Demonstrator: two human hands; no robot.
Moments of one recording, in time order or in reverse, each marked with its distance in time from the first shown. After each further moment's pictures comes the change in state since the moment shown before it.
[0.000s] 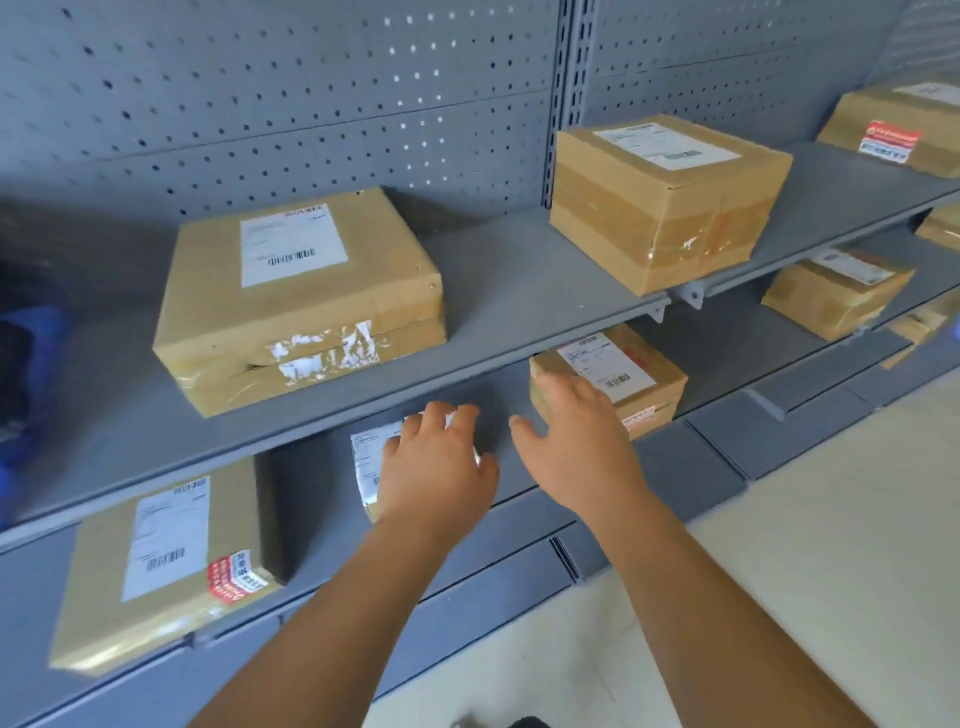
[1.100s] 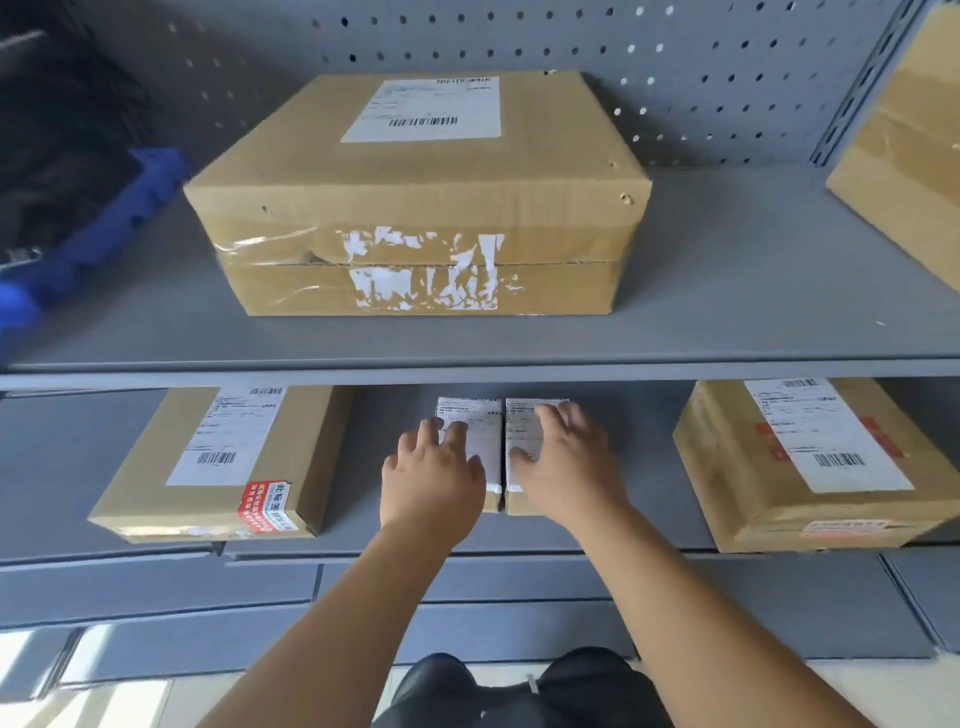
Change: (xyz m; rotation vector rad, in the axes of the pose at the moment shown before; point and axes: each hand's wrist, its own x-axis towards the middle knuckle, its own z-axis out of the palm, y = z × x) left_hand 0.061 -0.115 0.138 -0.034 0.003 -0.506; right_hand 0.104 0.004 0.207 -0.106 -0.342 -0.243
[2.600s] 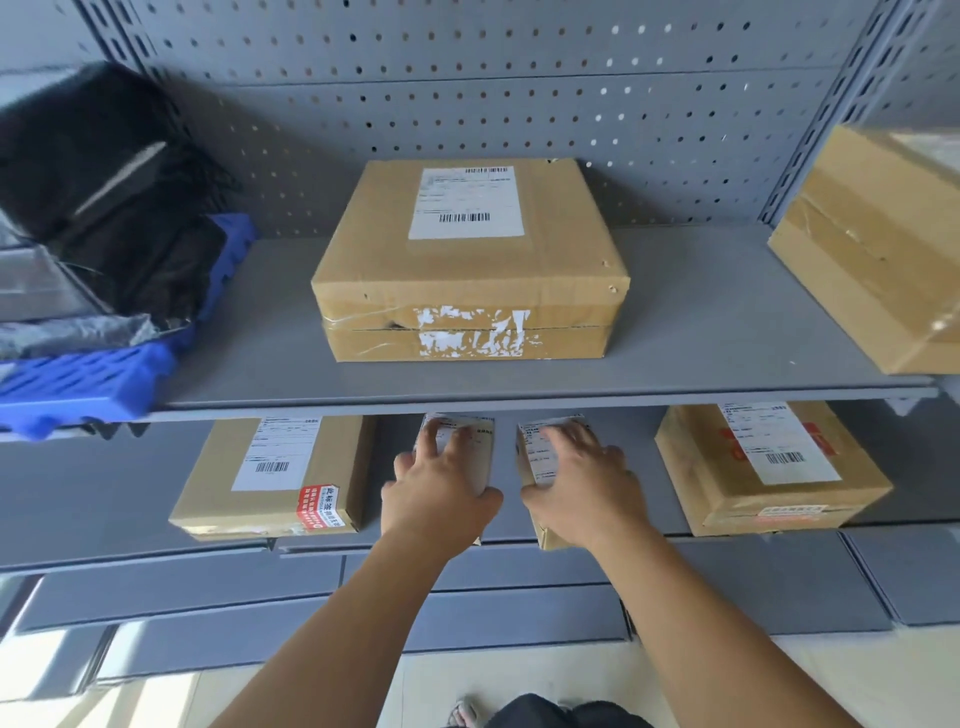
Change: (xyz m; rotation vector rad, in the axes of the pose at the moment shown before) left_hand -0.053 -0.011 -0.086 -0.115 -0.124 -0.017; right_hand -0.067 -0.035 -0.070 -0.057 -0.107 0.039
